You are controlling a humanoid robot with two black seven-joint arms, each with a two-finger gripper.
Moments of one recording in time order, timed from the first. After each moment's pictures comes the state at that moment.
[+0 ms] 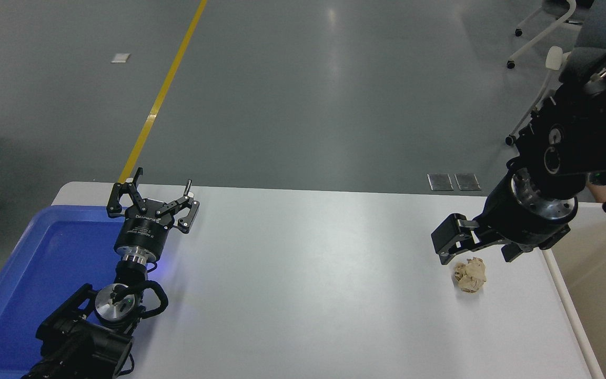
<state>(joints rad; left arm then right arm) -0.46 0.07 -1.19 -0.58 -0.22 -0.68 -0.15 2.34 -0.12 -1.46 1.73 -0.07 0.52 0.13</state>
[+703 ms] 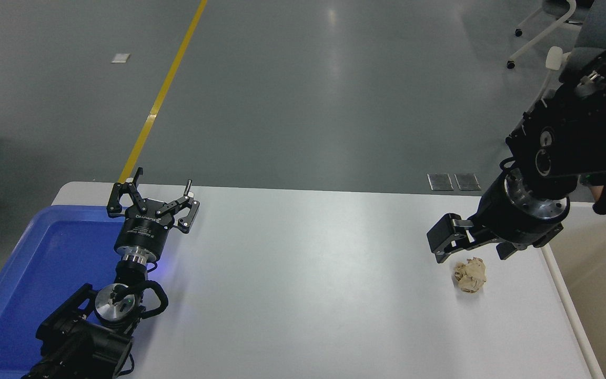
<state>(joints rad) -0.46 0.07 -1.19 -0.58 -0.22 -0.68 -0.15 2.31 -0.12 -1.46 1.70 -0.07 0.45 0.13</state>
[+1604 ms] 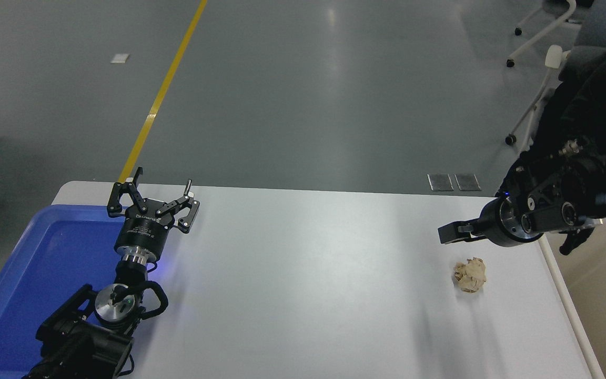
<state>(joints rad) -0.46 0.07 -1.19 -0.58 -0.22 -0.68 -0.15 1.62 -0.20 -1.41 1.21 -0.27 -0.02 0.13</state>
